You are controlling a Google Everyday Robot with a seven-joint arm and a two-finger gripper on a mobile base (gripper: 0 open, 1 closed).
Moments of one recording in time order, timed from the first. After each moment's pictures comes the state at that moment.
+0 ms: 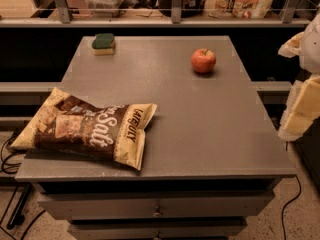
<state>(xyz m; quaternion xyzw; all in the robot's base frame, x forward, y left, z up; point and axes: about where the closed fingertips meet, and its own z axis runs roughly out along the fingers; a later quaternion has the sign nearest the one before) 0.438 -0.217 0.976 -0.60 0.78 -0.03 0.16</state>
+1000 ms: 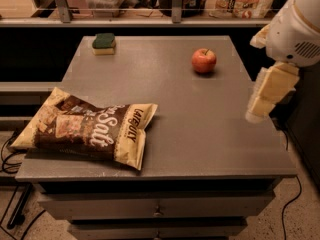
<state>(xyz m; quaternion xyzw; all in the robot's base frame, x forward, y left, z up) 0.478 -0.178 0.973 -0.62 0.76 -0.01 0.19</state>
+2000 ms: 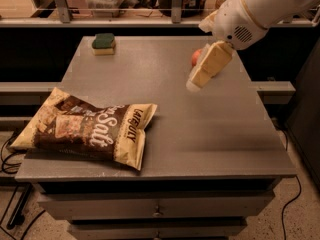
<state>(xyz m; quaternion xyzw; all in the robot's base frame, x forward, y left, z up) 0.558 -0.076 0.978 -0.62 0.71 0.11 0.32</state>
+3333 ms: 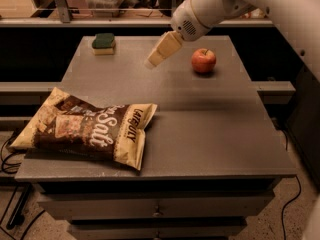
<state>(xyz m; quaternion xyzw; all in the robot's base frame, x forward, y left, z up) 0.669 0.004 0.950 -0.54 0.74 0.16 0.37</state>
